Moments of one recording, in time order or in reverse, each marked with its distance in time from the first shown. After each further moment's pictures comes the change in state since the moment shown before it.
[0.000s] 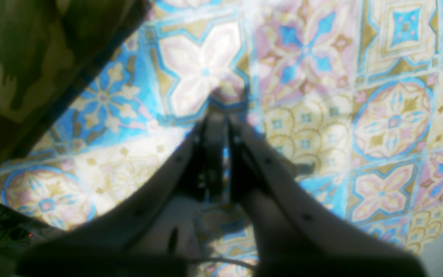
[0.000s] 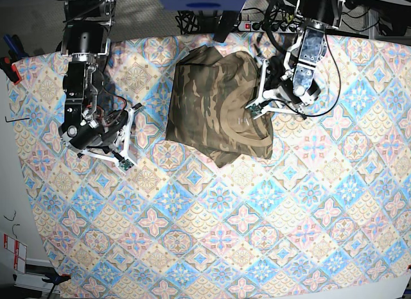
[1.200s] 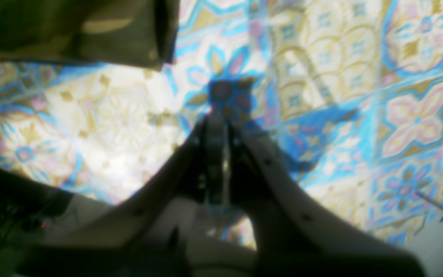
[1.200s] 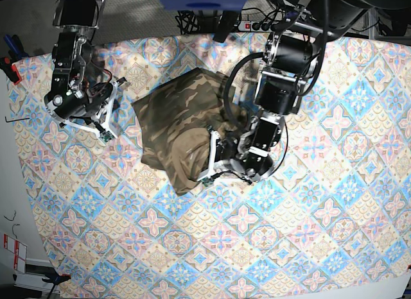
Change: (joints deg) left arm -33.4 17.9 -0.2 -48.2 10.5 -0.1 -27.1; right arm -10.9 1.9 6.6 6.6 0.0 0.0 -0.2
